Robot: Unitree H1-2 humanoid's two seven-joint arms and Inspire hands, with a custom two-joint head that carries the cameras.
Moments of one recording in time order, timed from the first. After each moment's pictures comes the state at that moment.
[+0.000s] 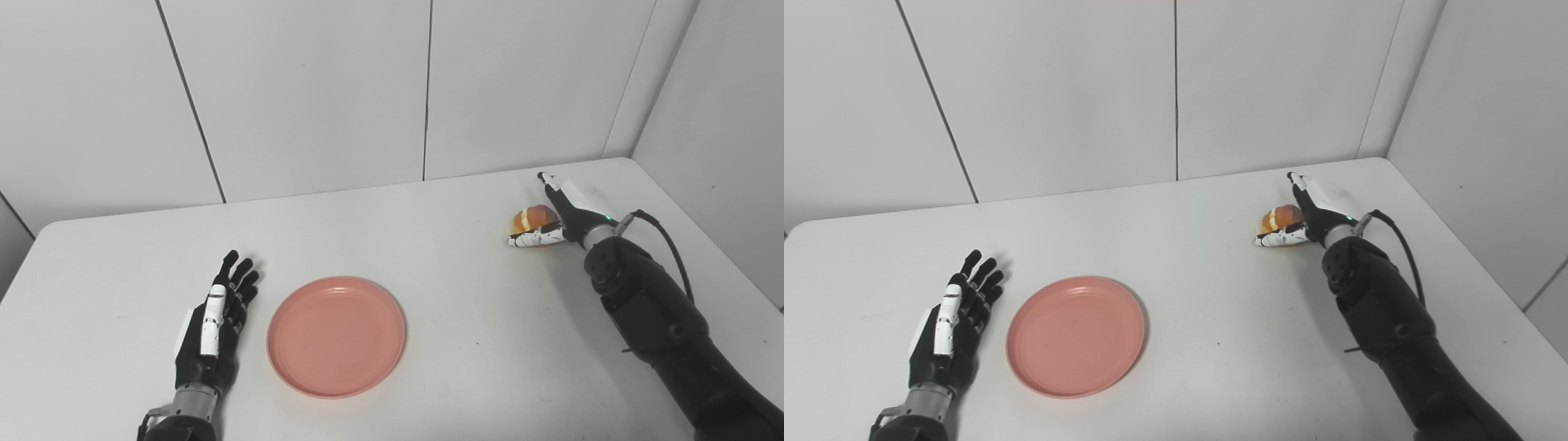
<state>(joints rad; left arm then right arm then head) -0.25 0.06 0.07 0.22 -0.24 -0.05 -0.18 -0.68 -0.49 0.17 0.53 -0.62 0.28 0.11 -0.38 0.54</state>
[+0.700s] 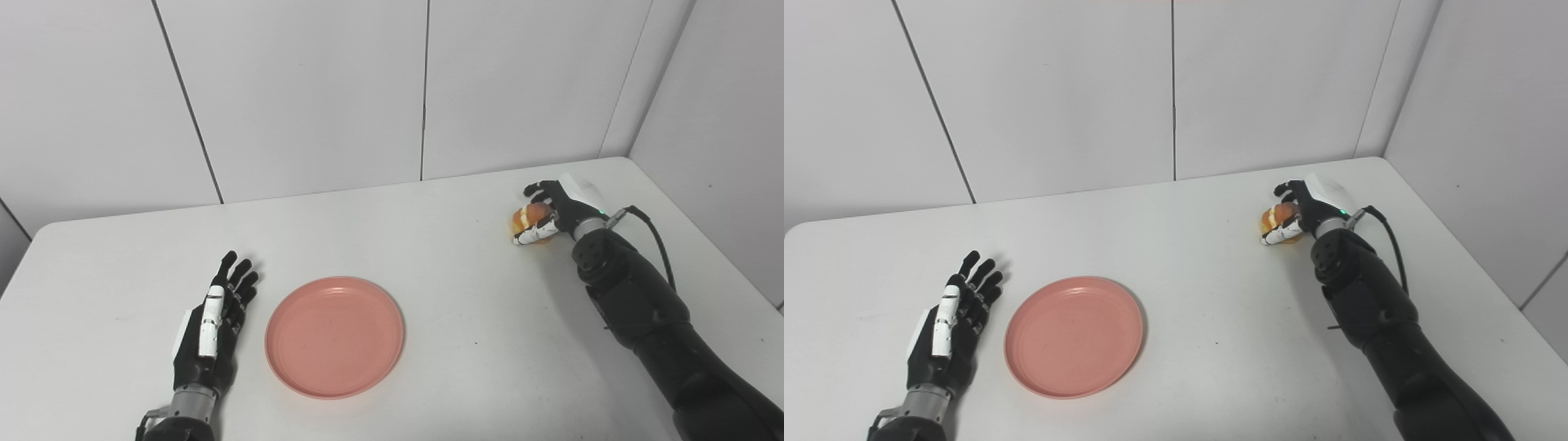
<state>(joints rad) -0.25 0.06 0.07 0.21 -0.24 -0.04 -0.18 -0.75 -0.46 0.20 0.64 -0.56 0.30 0.04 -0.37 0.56</state>
